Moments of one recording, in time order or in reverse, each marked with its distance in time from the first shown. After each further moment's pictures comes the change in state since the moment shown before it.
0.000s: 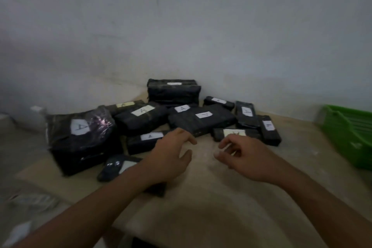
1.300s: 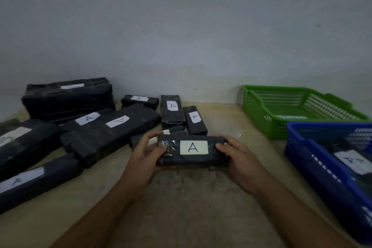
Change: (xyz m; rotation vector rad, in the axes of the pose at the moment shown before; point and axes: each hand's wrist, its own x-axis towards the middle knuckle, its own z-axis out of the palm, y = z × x) left_hand 0.107 0.062 0.138 -1.198 -0.062 -0.310; right_hand -0.017 0.178 -0.022 1.212 0.428 0.339
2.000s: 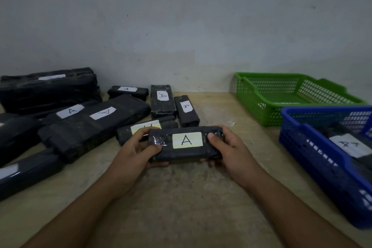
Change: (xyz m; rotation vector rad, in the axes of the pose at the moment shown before) left_hand 0.010 -0.018 -0.009 0.070 -0.162 -0.006; right_hand -0.007 0.012 0.000 -0.202 -0.011 -0.179
